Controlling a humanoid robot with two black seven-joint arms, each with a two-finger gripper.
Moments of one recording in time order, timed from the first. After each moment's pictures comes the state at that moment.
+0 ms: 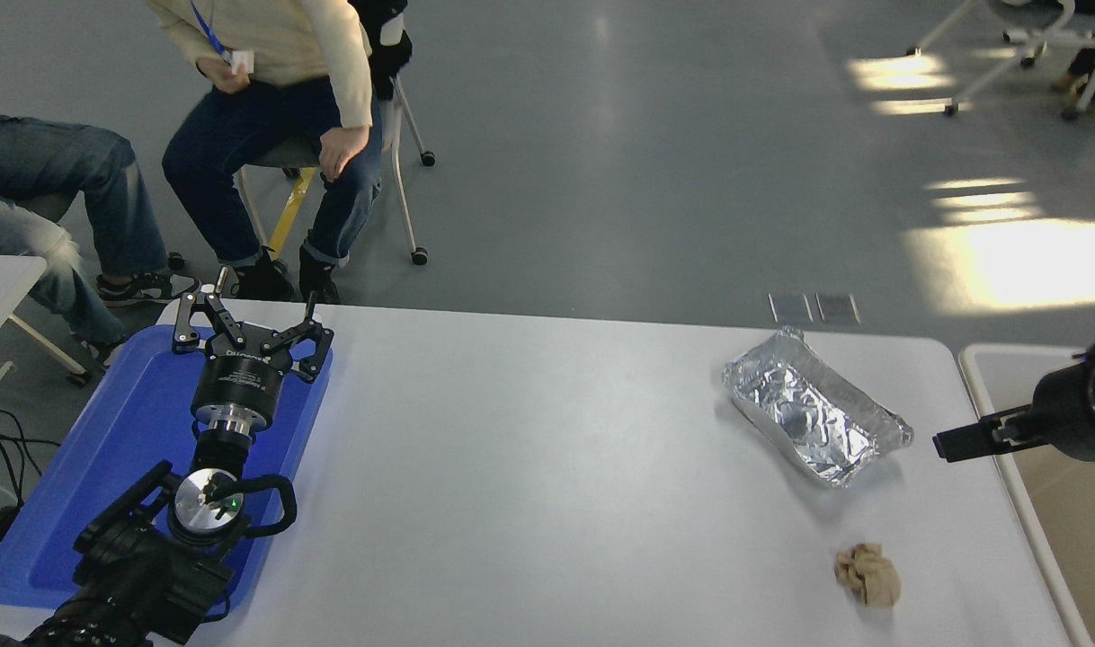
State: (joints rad) left arm -0.51 0.13 -1.12 -0.54 -0.09 -0.62 -0.35; right arm 2.02 -0.62 -1.46 1.59 -0.83 0.11 0.18
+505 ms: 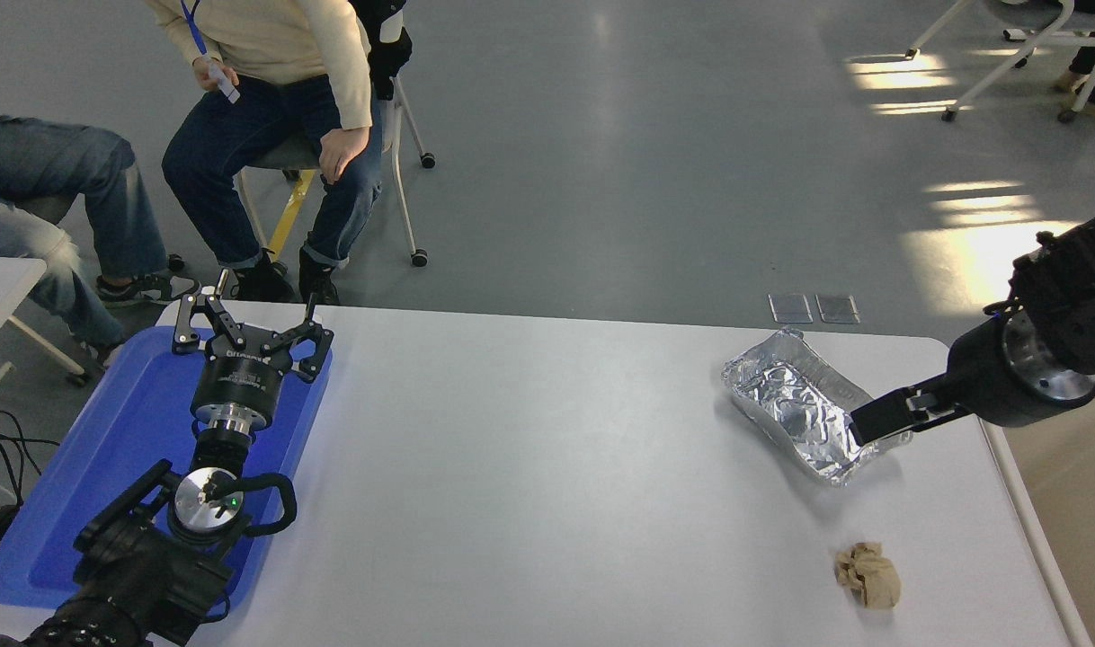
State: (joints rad) left arm -0.50 0.14 -1.12 -0.54 -0.09 -0.62 -0.35; right arm 2.21 -0.40 -1.35 1.71 -0.40 0.32 0.18
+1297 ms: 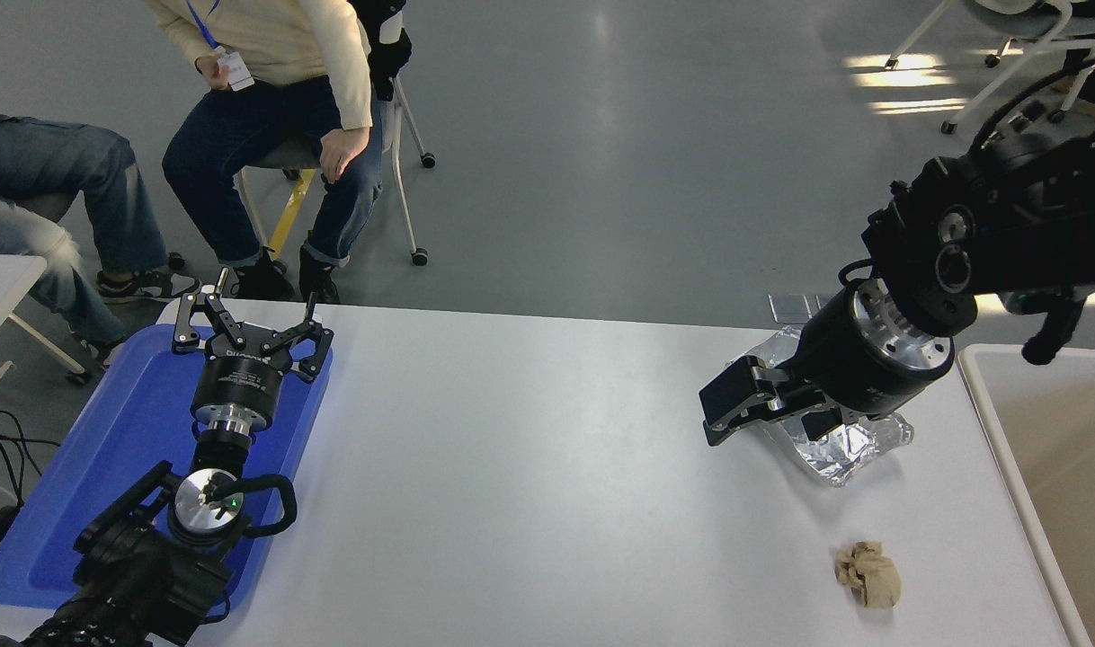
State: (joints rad) left arm -0.50 0.14 -1.12 -0.54 -0.09 -0.62 -0.35; right arm 2.38 -0.20 -1.31 1.74 -0.12 0.52 0.16
